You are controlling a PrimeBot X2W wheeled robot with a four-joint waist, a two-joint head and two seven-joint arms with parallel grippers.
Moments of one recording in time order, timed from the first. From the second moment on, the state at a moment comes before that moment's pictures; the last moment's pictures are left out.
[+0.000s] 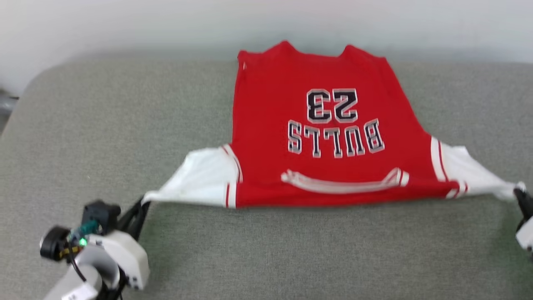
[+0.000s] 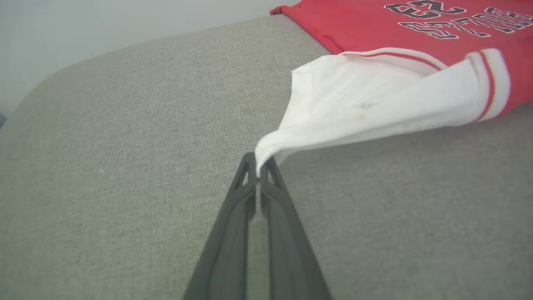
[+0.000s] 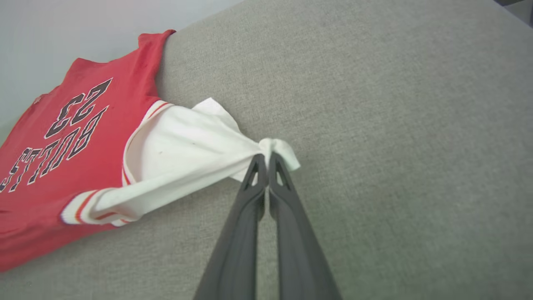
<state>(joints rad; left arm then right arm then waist) -0.34 0.54 -0.52 0.50 -0.56 -0.02 -0.20 -0.34 -0.37 -0.22 0.59 0.58 0.13 0.24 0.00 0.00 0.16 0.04</state>
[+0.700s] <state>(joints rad) 0.03 0.62 -0.54 0.19 -0.65 0.07 -0.09 0.08 -0.44 -0.15 0.32 0.76 0.13 0.44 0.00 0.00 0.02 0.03</state>
